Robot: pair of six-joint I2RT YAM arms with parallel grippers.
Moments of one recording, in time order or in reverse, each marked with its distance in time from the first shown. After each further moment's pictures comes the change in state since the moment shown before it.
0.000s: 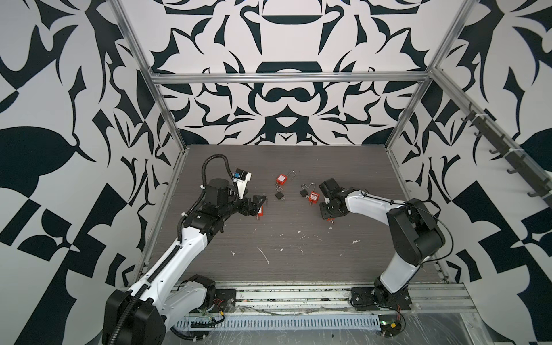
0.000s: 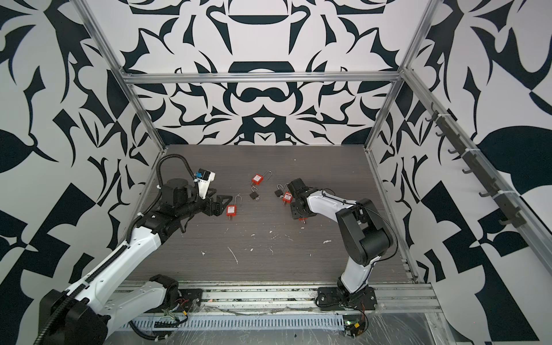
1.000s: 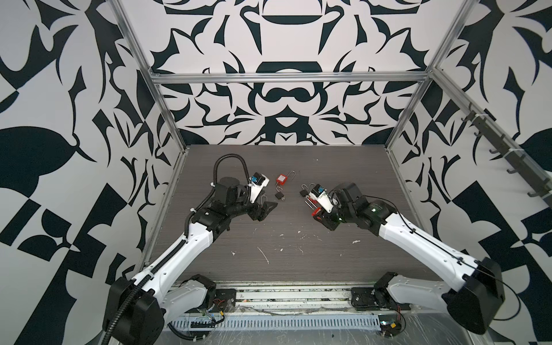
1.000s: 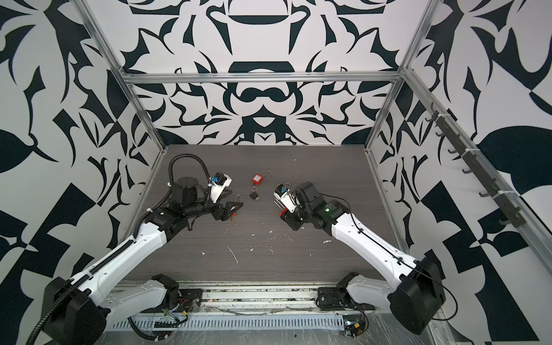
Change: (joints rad) left arm -0.113 0.055 0.017 0.054 0.164 0.261; right arm 0.158 -0.591 -0.098 -0.094 -0.356 -0.474
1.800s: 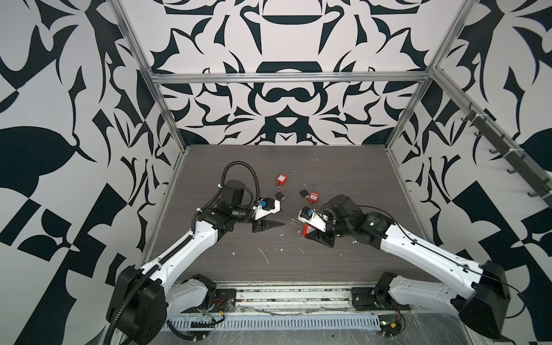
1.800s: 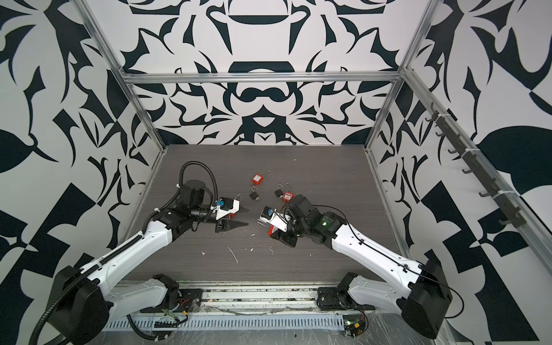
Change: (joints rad) left arm -0.027 0.064 -0.012 -0.024 0.451 0.514; right arm 0.164 -0.024 -0.065 0.054 -0.112 -0.174
